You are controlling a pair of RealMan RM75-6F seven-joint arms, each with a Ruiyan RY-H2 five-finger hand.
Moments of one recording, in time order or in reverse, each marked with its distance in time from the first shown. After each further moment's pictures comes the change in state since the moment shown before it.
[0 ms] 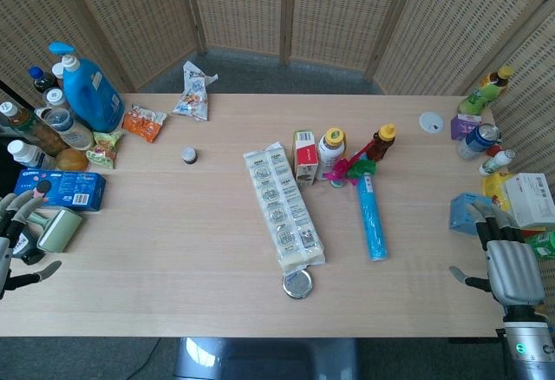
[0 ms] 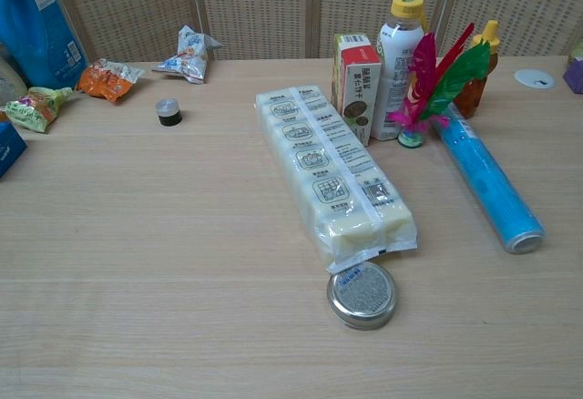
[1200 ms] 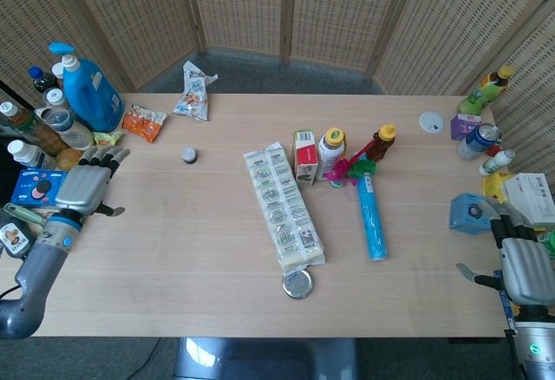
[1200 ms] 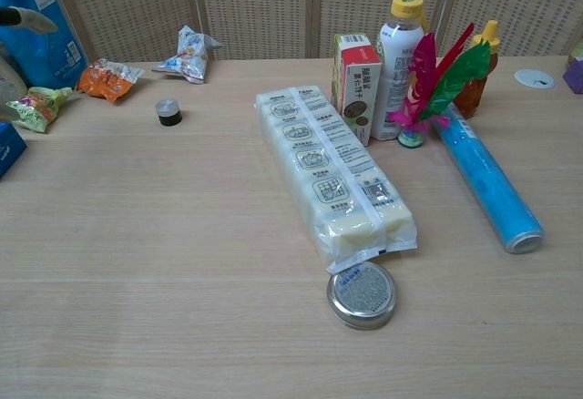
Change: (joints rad) left arm -0.514 -0.219 -0.177 0.227 -0.536 -0.639 0.410; right arm -0.007 0.050 0.012 -0.018 0.028 0.006 0.121
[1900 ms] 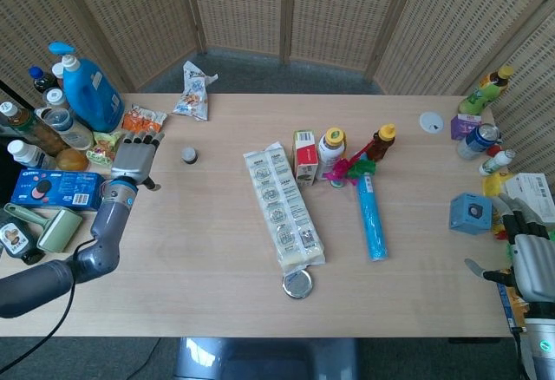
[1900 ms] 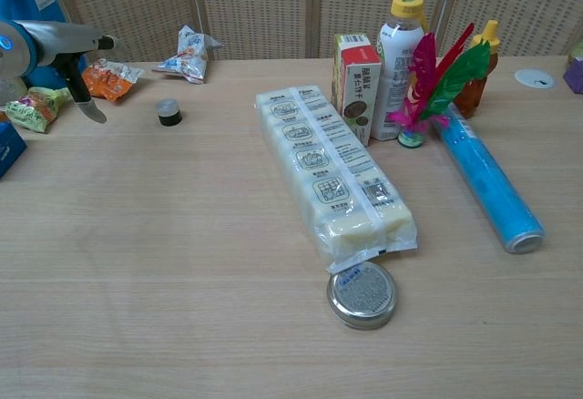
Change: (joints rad) left arm -0.333 -0.319 -0.001 0.396 -0.513 -0.133 0.323; right arm -0.001 0.023 0.019 0.005 0.031 -0.001 0.056
